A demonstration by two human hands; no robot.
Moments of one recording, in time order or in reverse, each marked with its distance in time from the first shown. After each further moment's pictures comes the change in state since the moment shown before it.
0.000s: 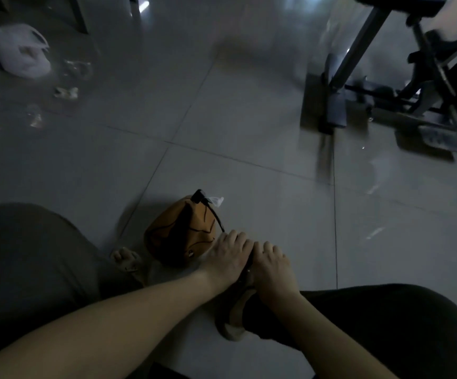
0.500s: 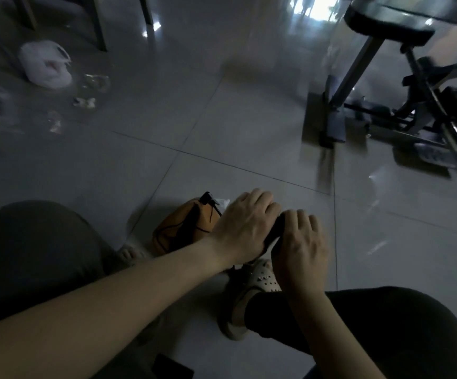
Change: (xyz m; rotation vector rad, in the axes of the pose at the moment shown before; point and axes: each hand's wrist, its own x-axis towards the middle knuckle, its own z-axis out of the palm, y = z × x) left_hand -0.007 0.004 -0.141 -0.141 0.493 0.149; right_hand -0.044 -0.021 -0.108 0.016 0.613 0.076
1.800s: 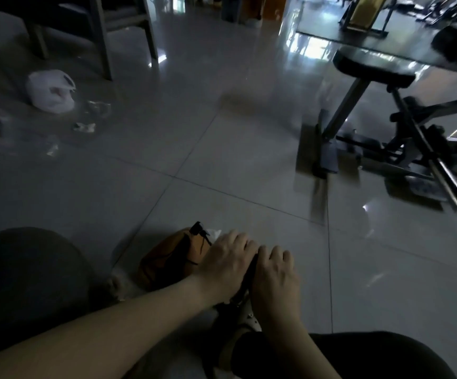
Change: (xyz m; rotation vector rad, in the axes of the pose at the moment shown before) left_hand -0.003 -0.021 0.042 0.082 -0.206 -0.131; right_hand 0.020 0.002 0.038 -0.033 -0.115 -0.043
